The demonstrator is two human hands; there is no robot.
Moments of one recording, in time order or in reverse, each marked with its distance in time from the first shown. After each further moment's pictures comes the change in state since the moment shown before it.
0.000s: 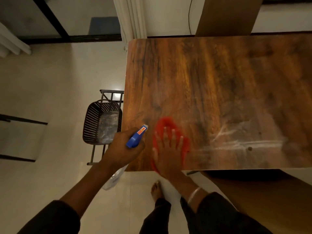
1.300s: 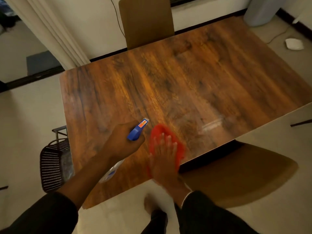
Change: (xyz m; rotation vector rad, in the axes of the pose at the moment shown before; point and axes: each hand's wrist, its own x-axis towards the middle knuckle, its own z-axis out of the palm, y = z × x) left_hand 0.093 0.137 0.118 0.172 -0.342 0.341; right_hand -0.025 0.116 -0.048 0.120 -0.027 0.411
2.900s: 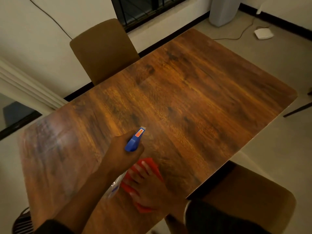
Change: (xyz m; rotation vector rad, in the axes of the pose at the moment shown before) left_hand 0.179 0.073 0.074 -0.041 -0.044 0.024; right_hand 0.113 0.089 -0.011 -0.012 -0.133 -0.533
